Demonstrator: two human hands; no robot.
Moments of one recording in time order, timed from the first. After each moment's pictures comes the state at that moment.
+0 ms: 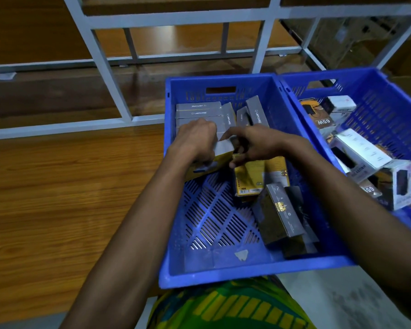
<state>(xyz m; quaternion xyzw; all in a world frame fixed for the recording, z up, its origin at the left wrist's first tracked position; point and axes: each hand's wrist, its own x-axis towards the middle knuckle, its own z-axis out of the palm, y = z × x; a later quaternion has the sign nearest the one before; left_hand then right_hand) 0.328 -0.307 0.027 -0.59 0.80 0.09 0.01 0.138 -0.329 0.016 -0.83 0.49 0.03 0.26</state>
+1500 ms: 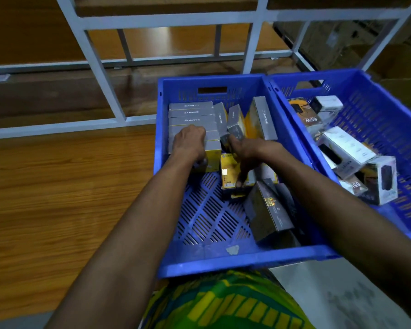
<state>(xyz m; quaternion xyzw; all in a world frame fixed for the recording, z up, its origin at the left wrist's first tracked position) 0.312 -0.313 -0.007 -0.67 0.73 0.14 0.00 0.142 -0.322 -0.012 -0.76 0.57 0.24 0.19</state>
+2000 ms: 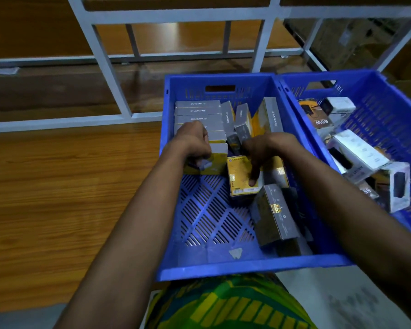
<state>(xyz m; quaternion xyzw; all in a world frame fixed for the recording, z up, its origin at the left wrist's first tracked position) 0.331 -0.325 -0.008 -0.66 0.68 0.30 -0.10 0.135 -0.339 0.003 -0.76 0.53 0.34 0.17</state>
